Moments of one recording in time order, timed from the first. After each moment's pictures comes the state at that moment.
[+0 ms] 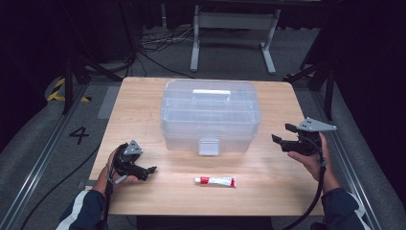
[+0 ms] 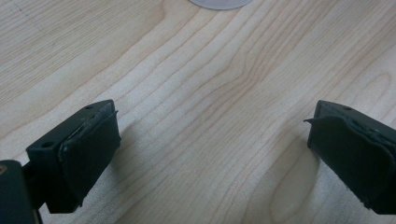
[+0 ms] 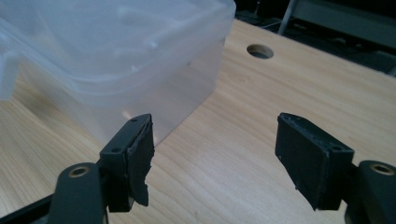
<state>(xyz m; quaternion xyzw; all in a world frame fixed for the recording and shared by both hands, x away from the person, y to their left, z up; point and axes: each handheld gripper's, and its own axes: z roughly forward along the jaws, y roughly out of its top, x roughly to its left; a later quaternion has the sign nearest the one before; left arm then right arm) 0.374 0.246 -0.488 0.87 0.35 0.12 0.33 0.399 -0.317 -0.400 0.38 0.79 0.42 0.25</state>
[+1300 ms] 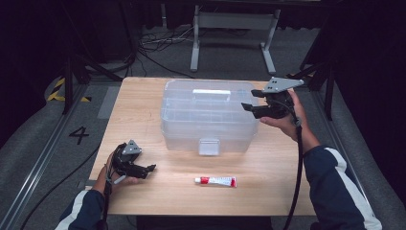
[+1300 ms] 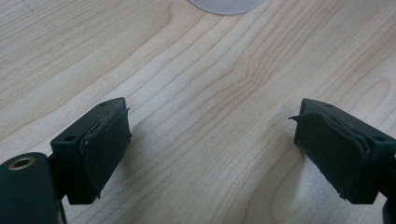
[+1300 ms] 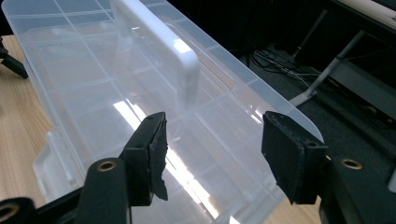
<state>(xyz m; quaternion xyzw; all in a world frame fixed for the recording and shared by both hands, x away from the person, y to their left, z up) 0.374 0.248 -0.486 0.86 0.36 0.13 0.34 0.456 -0.211 -0.300 0.24 0.84 0.42 0.25</state>
